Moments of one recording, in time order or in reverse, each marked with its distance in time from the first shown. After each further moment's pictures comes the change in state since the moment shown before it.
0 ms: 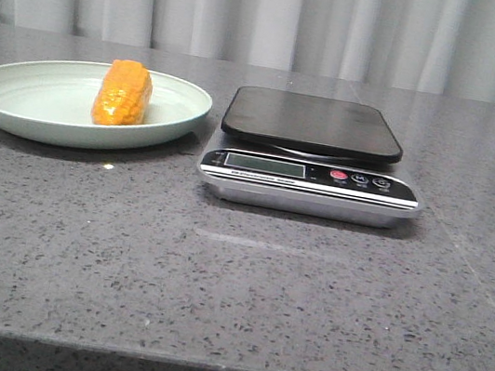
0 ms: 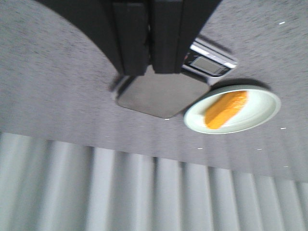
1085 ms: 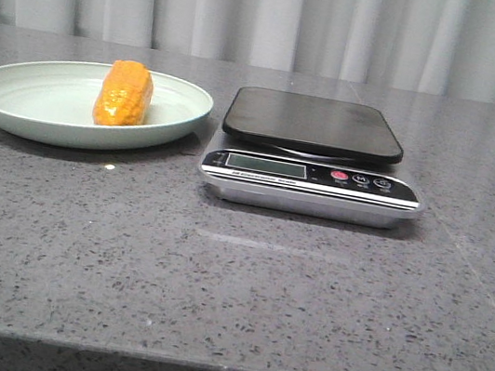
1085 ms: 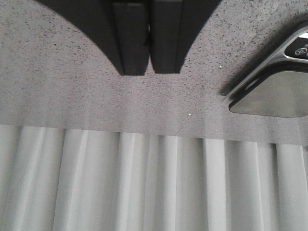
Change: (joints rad) left arm 0.000 0.000 0.000 0.000 0.000 0.002; right arm -0.494 -0.161 0.477 0.264 -0.493 -0.295
